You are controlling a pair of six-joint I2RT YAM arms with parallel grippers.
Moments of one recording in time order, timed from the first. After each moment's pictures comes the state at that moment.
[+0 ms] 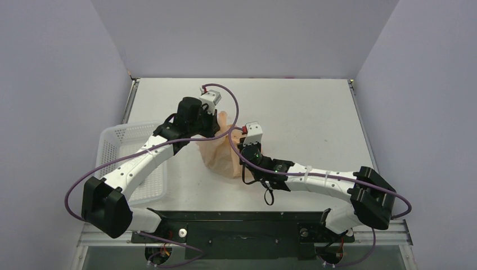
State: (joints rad) left arm -0.51 1.36 1.12 -0.34 0.12 -0.16; right arm 1.06 1.43 0.85 0.09 0.63 0.41
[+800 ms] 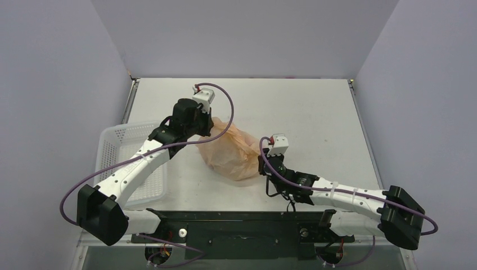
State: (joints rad) left arm -0.51 1.30 1.09 -0.32 -0.02 -0.16; right arm 1.03 1.15 0.56 0.07 0.66 0.56
